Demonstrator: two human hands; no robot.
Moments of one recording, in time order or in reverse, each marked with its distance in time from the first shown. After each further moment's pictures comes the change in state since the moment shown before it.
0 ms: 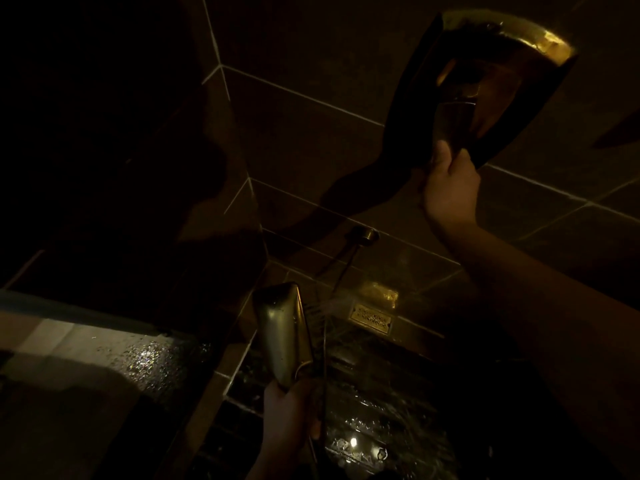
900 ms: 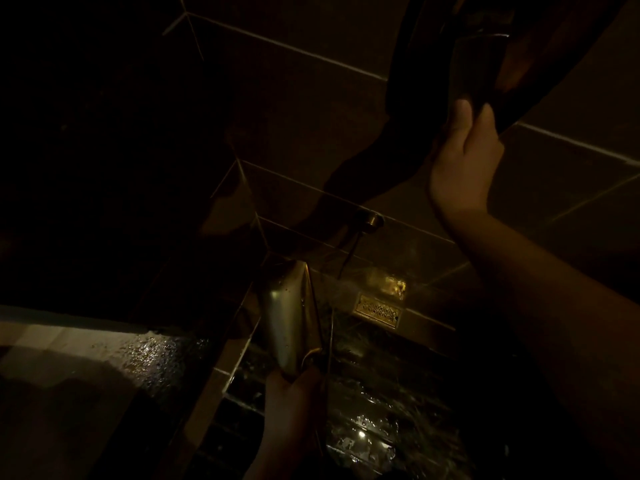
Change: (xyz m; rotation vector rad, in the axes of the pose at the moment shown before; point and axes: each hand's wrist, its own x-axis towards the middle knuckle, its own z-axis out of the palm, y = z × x) left_hand 0.014 0.006 0.030 0.002 -0.021 0.095; right_hand 0.005 0.032 0.016 0.026 0.181 -0.287
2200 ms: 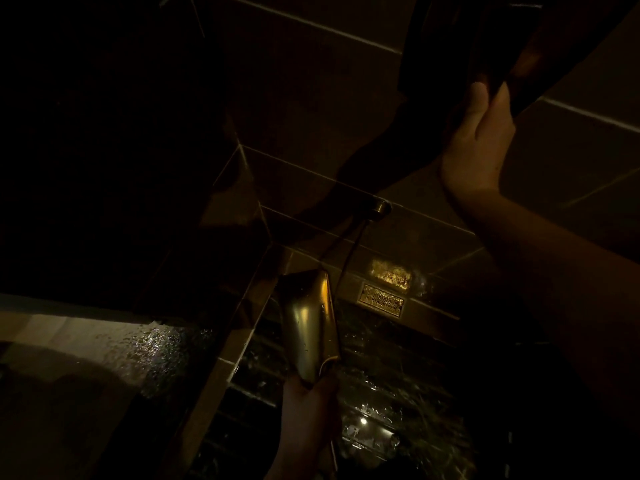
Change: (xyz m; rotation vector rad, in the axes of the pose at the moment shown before) left_hand 0.007 -0.036 -0.007 0.037 -0.004 -0.103; right_hand -0.001 0.017 0.007 0.093 -0.075 0.040
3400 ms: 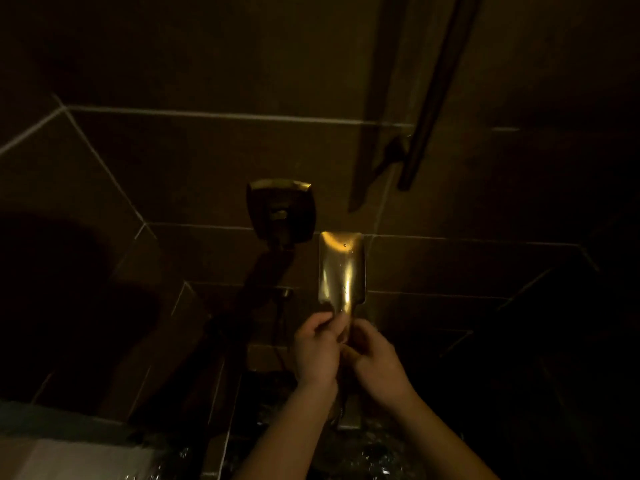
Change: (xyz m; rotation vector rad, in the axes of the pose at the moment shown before) left_hand -0.246 0.139 0.165 0.123 -0.261 0.339; right_hand -0.185 -0.178 -0.251 0.123 -0.398 0.564
